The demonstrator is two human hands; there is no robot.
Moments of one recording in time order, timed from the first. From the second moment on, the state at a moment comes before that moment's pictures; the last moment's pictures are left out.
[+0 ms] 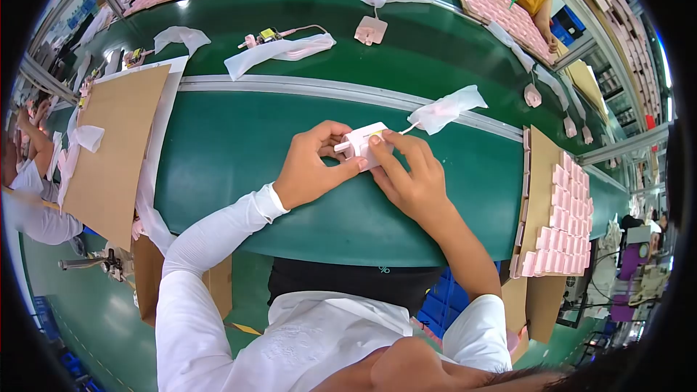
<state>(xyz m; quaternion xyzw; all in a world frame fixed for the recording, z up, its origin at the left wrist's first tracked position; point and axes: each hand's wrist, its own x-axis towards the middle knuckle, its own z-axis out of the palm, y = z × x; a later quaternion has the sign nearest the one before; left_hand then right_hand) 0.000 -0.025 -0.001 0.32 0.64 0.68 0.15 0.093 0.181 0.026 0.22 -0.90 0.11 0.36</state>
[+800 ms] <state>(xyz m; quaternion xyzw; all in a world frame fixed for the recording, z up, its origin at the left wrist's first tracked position) 0.039 -0.017 0.007 0.44 0.69 0.56 -0.11 0.089 0.160 0.009 0.08 -0.82 0.48 0.30</state>
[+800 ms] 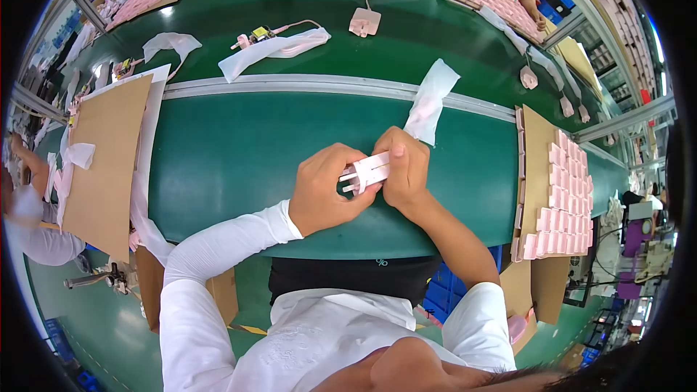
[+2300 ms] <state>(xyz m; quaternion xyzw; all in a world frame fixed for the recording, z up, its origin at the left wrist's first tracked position) 0.014 -0.036 -0.012 0.36 0.55 0.69 0.33 0.093 0.162 0.018 0.12 -0.76 0.61 0.20</state>
